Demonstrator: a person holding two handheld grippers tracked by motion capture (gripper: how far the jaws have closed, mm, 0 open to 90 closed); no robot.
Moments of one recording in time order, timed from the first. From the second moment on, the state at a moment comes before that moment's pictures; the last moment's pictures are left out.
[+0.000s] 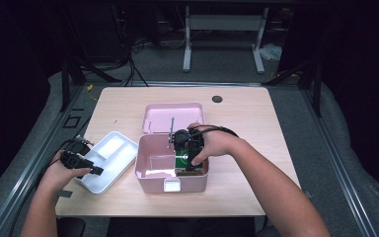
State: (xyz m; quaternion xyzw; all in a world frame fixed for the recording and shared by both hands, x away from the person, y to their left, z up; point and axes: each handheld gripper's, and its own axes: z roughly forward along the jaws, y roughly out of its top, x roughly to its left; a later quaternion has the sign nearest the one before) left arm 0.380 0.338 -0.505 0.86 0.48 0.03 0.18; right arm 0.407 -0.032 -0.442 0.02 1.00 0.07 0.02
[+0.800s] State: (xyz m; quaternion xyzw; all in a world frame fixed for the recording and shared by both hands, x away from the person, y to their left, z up) left arm 0.379 0.335 -0.506 0.86 0.48 0.03 0.18; right arm 0.407 -0.035 -0.440 0.04 0.99 0.09 0.02
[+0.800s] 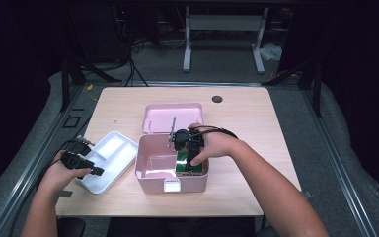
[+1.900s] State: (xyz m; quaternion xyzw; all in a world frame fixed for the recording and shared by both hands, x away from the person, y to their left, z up) left arm 0.395 0.328 -0.509 0.87 0.48 0.02 0.15; right arm 0.376 -0.199 -0.433 0.28 0.93 0.19 0.14
